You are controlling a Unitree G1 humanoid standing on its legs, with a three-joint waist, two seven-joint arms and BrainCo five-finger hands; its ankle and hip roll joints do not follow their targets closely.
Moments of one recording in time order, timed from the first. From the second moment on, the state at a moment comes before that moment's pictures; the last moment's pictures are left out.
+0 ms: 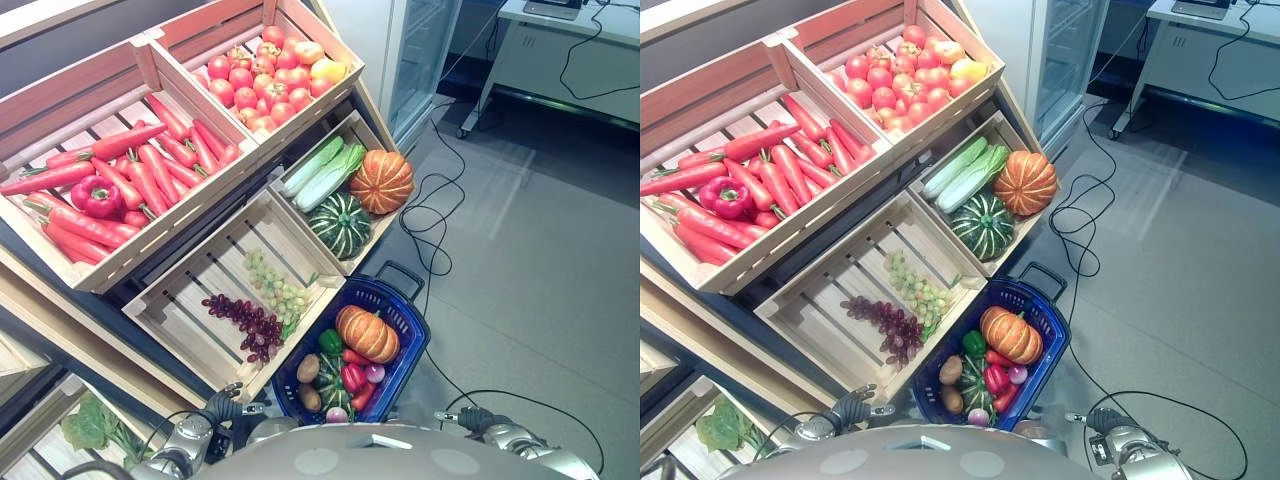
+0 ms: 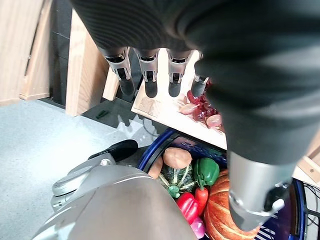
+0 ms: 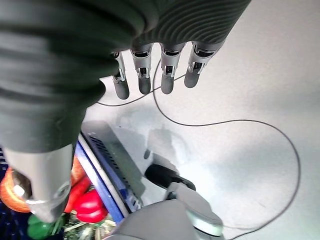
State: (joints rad) left arm 0.01 0.27 -0.28 1.23 -0.09 -0.16 -0.08; right arm -0.05 -0.34 0.20 1.34 0.02 0.08 -0.03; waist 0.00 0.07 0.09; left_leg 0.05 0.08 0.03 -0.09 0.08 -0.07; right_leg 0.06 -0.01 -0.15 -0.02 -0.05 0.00
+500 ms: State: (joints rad) left arm -0.22 0.31 -0.32 0.91 -0.38 -0.30 -0.06; right arm -0.28 -0.38 0.20 1.33 0.10 0.09 -0.06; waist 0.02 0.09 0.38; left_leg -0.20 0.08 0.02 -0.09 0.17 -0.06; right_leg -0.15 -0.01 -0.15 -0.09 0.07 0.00
